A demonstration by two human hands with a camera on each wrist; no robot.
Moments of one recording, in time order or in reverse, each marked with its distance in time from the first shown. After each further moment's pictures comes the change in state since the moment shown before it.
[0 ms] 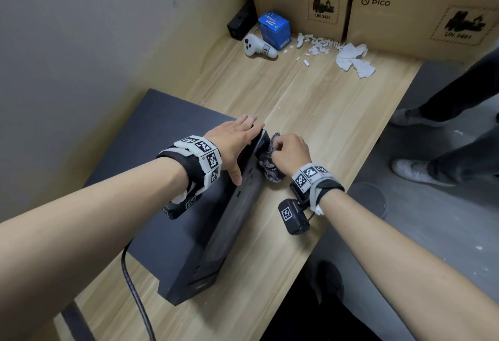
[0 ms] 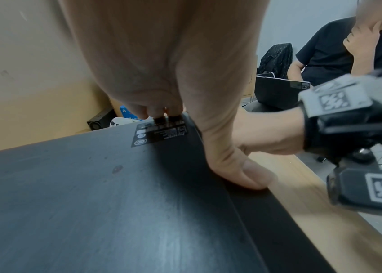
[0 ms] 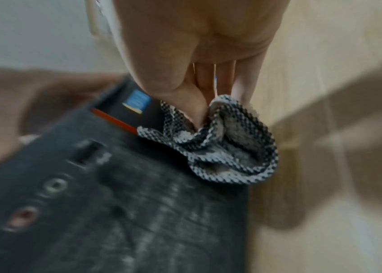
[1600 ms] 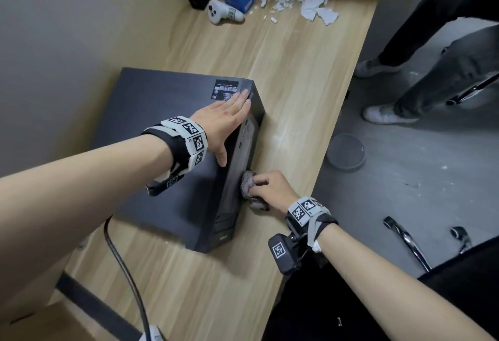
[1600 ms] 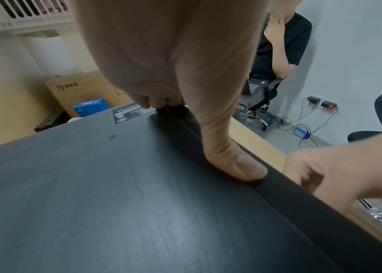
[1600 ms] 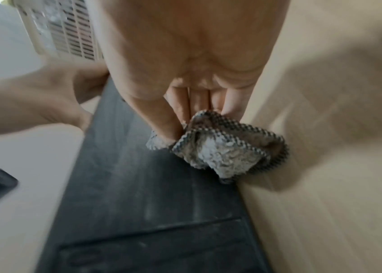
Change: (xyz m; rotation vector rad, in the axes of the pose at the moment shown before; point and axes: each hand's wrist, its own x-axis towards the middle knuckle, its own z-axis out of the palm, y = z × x) left_hand -0.060 0.012 0.028 0.209 0.028 0.194; right_hand -0.173 0.016 0.102 0.530 -0.234 0.281
